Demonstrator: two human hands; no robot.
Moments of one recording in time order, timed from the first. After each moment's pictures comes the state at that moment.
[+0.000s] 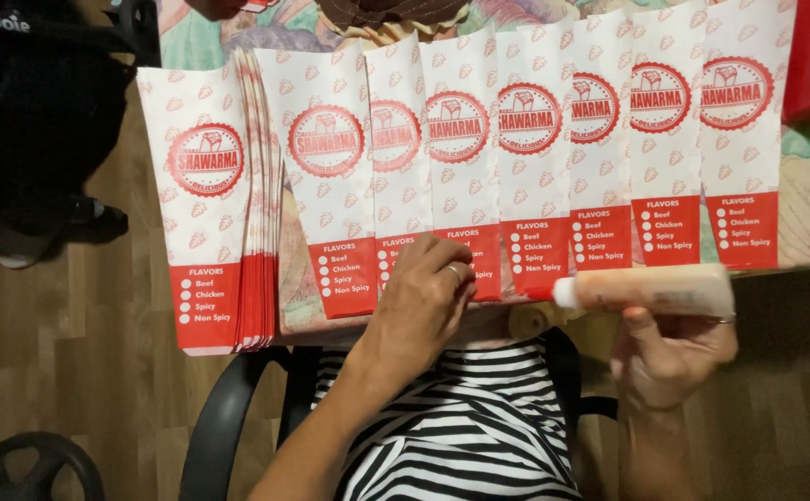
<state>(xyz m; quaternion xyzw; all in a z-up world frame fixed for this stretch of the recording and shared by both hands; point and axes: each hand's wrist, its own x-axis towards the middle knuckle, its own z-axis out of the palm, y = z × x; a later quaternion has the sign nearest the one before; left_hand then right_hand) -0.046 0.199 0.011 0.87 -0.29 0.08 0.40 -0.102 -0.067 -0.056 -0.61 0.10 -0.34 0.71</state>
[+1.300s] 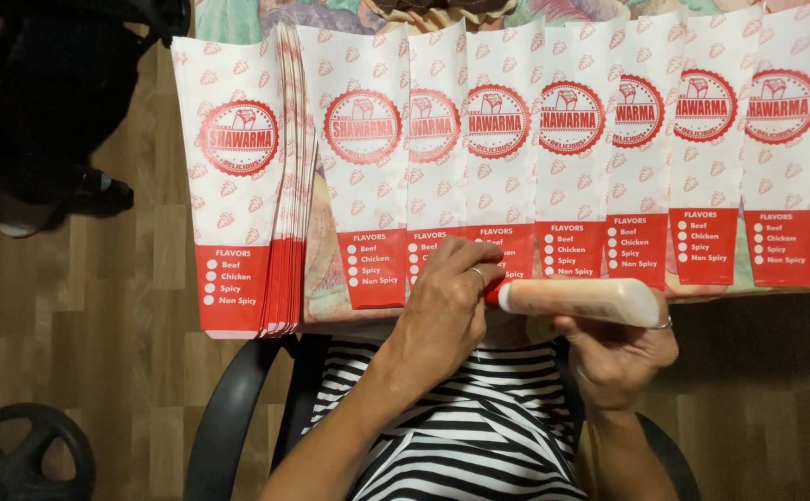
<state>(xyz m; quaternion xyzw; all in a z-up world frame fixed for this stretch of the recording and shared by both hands) -0.057 0.201 0.003 0.85 -0.23 0.08 0.46 -0.111 -0.011 -0.064 -0.74 0.08 -0.24 0.62</state>
